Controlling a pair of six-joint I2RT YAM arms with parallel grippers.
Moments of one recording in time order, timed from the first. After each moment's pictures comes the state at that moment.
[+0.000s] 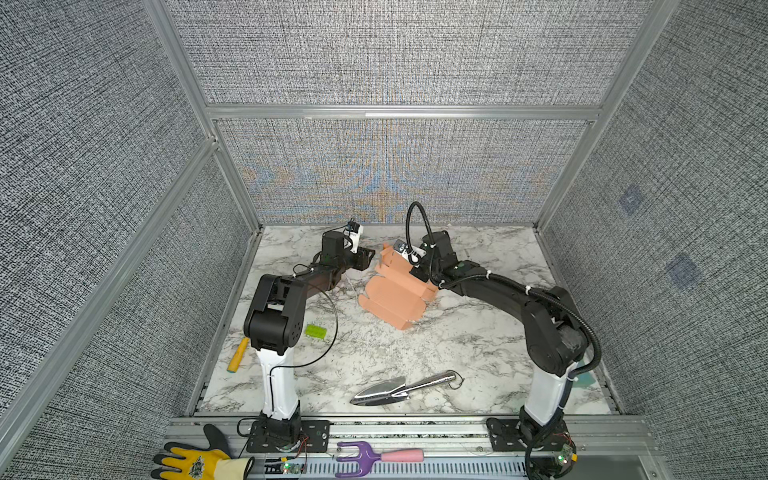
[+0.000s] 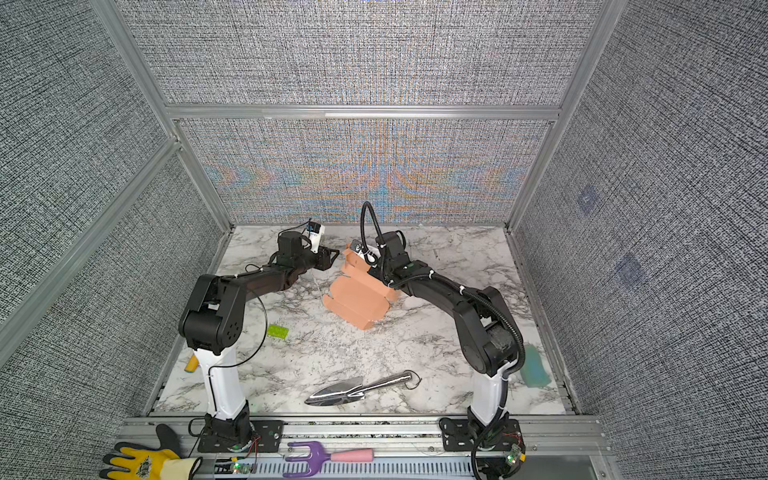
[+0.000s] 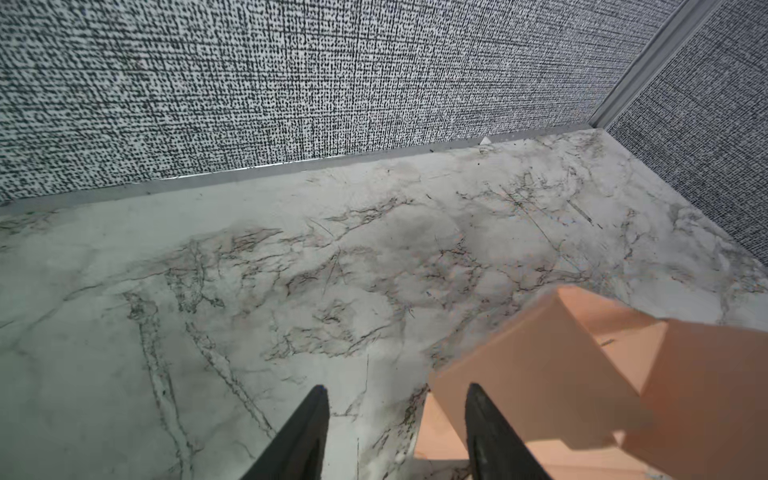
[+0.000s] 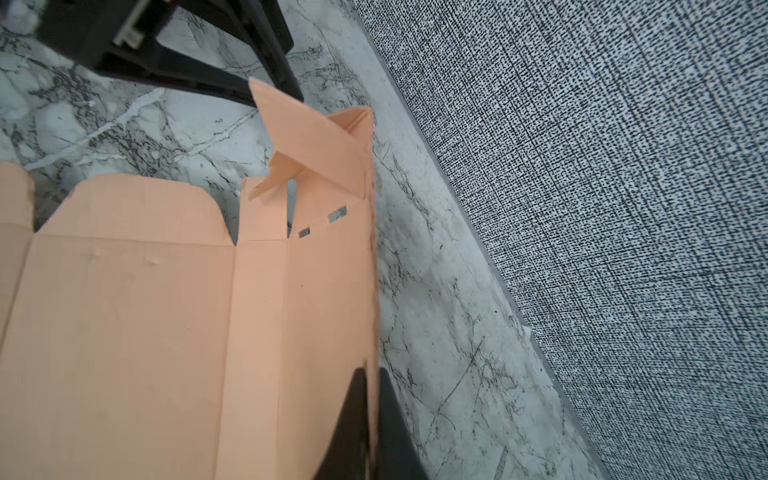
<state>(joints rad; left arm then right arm) -0.28 2.03 1.26 0.27 0.40 -0.09 0.57 1.88 1.37 -0.08 0.07 -0.65</state>
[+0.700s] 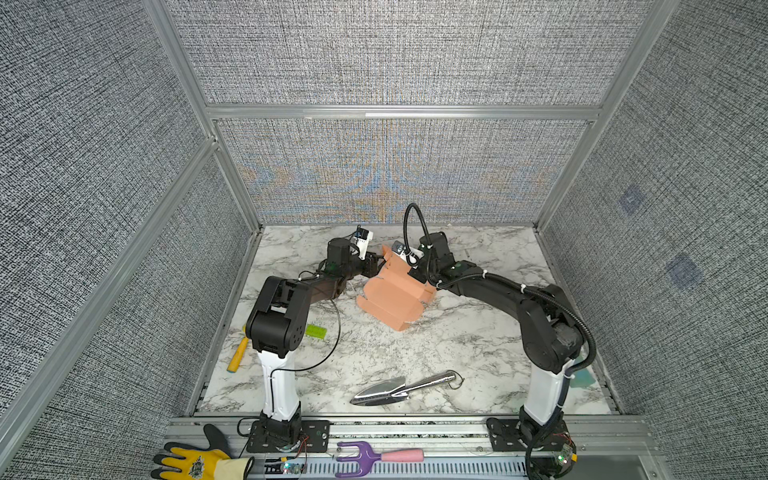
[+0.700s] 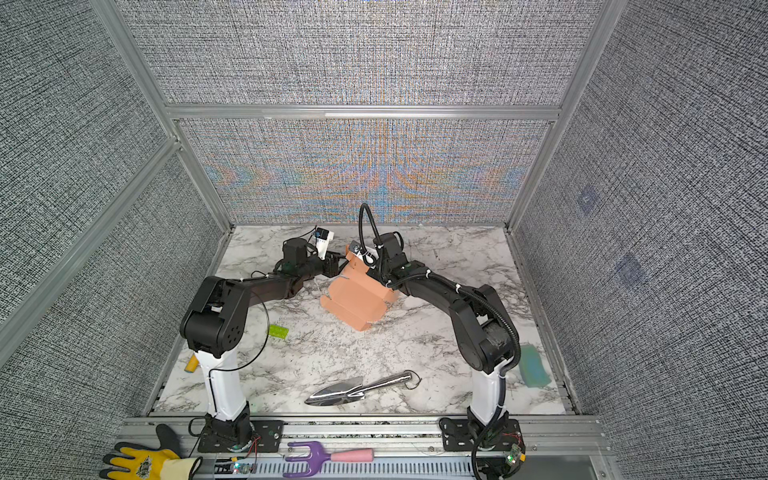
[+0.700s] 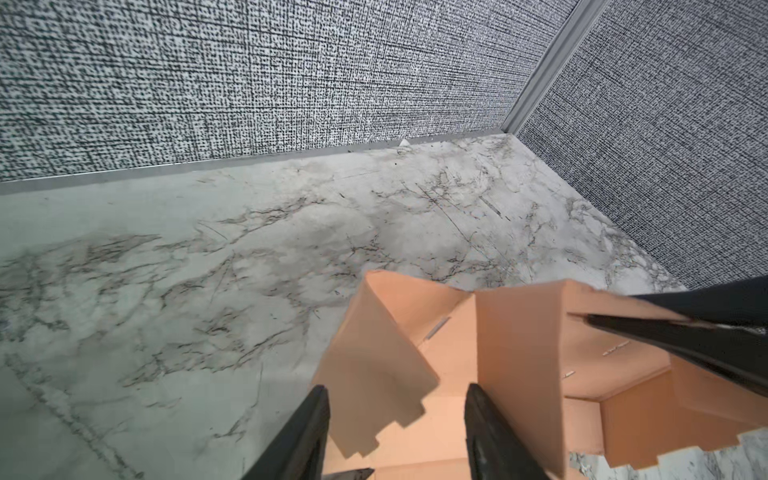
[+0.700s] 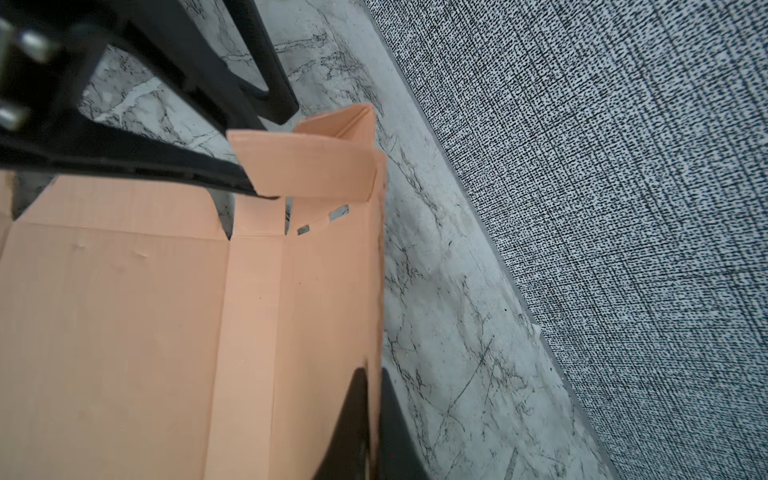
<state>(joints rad) -0.34 2.00 1.15 0.43 0.52 -0.16 0.58 1.91 1.38 -0.09 0.09 -0.65</state>
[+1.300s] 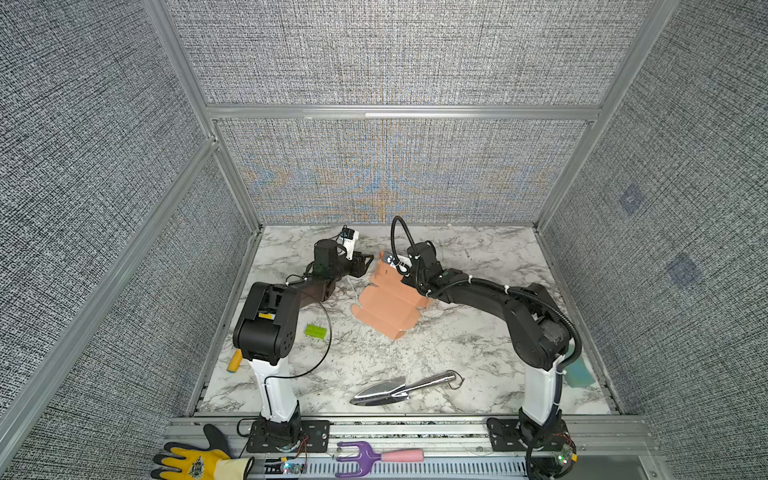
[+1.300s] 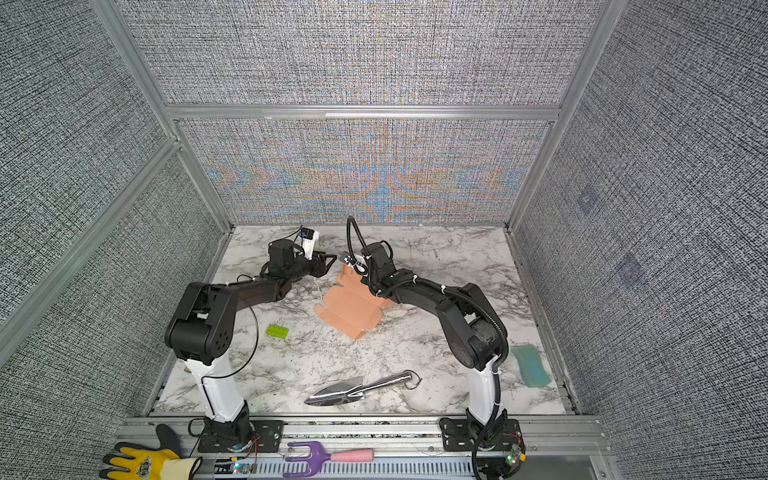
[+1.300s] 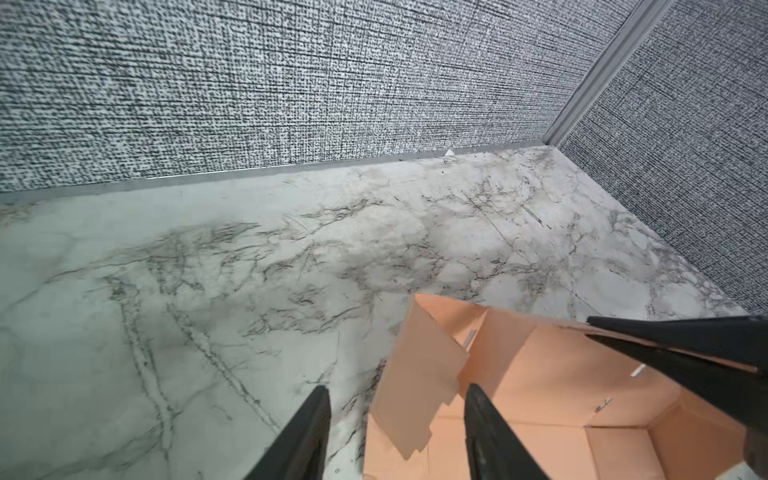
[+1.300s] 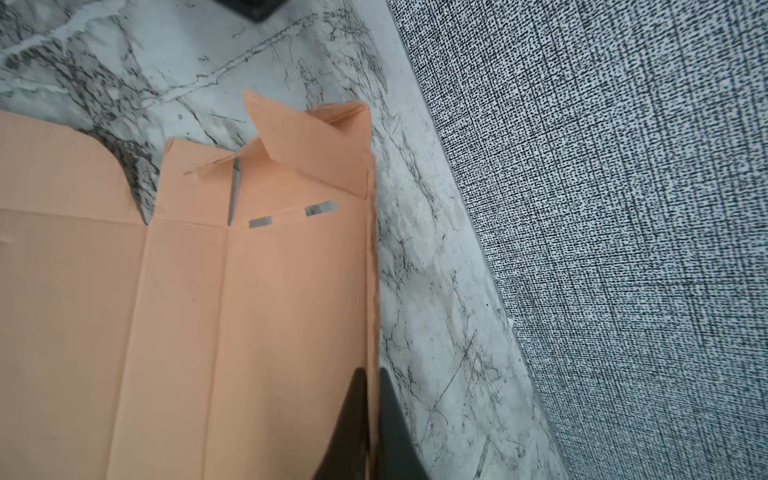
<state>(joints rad) -0.25 1.92 1.07 0.43 0.47 -0.13 0.65 1.97 1.36 0.00 0.29 -0.74</state>
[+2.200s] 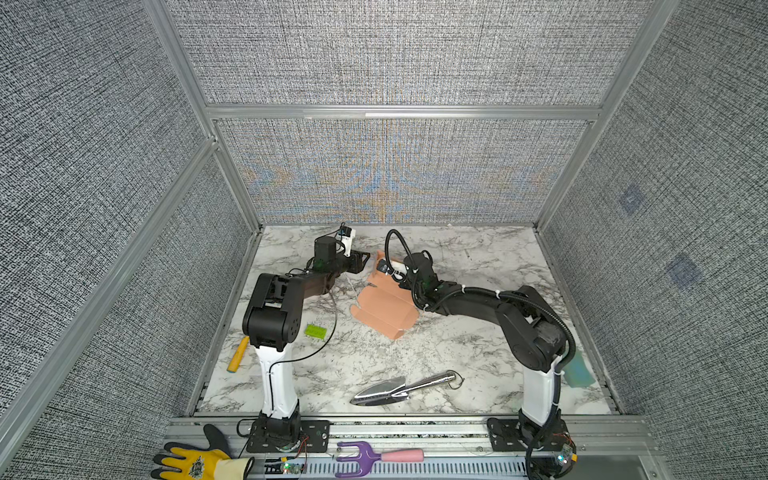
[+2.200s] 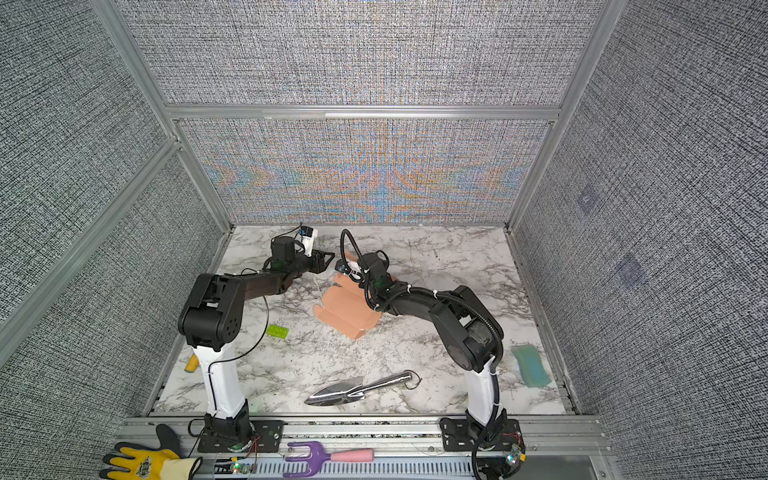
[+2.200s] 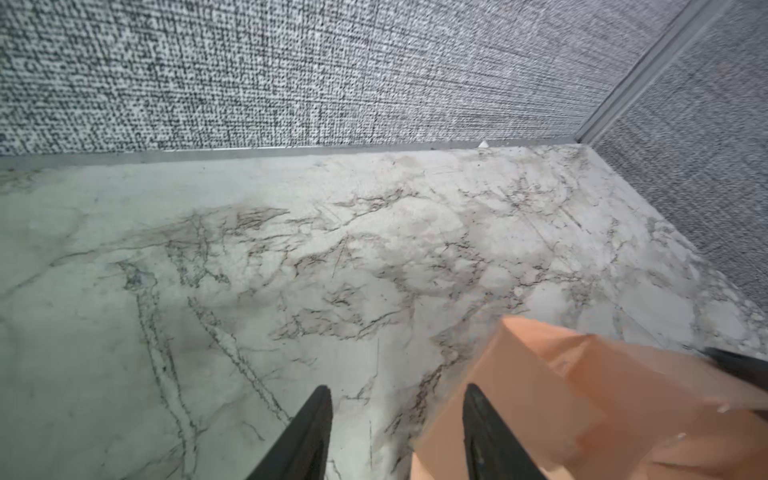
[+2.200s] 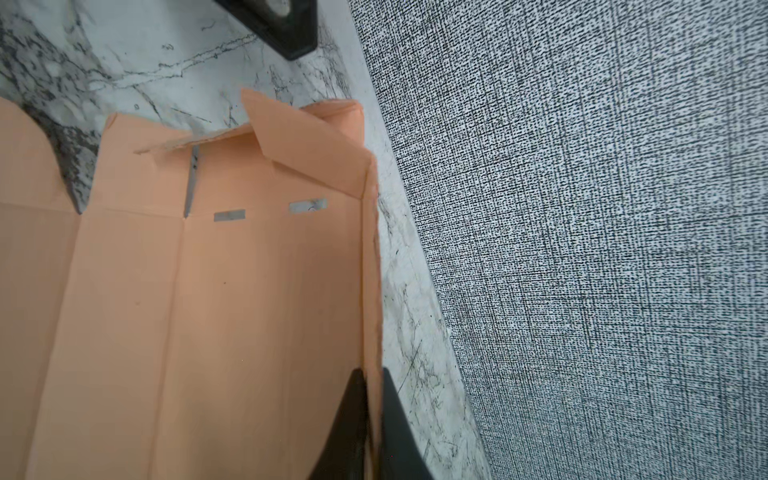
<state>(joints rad) -0.23 2.07 1.22 0.36 0.46 -0.15 0.70 1.97 1.25 0.26 0.41 -0.90</state>
